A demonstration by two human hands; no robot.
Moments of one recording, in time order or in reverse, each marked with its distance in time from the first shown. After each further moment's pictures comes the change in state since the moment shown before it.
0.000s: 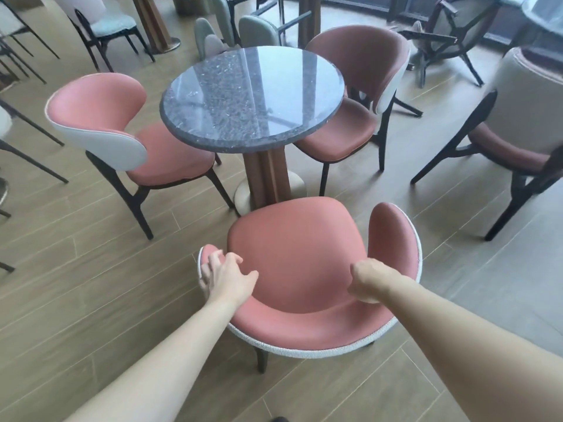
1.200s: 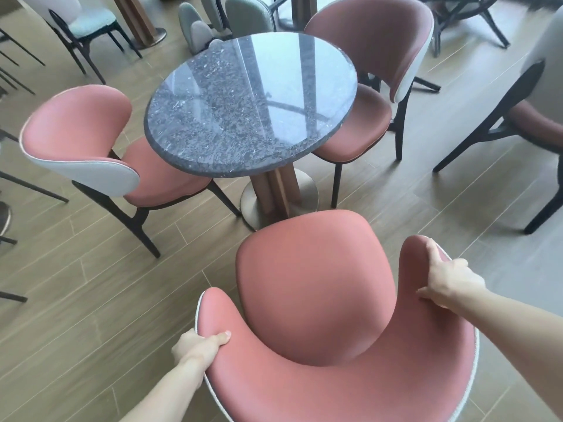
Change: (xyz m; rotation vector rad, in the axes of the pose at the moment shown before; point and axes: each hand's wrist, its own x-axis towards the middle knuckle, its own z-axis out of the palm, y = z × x) left_hand 0.109 -0.073 0.001 -0.389 -0.091 -0.567; right_hand 0.122 0.067 -0.044 0.219 0.075 0.455
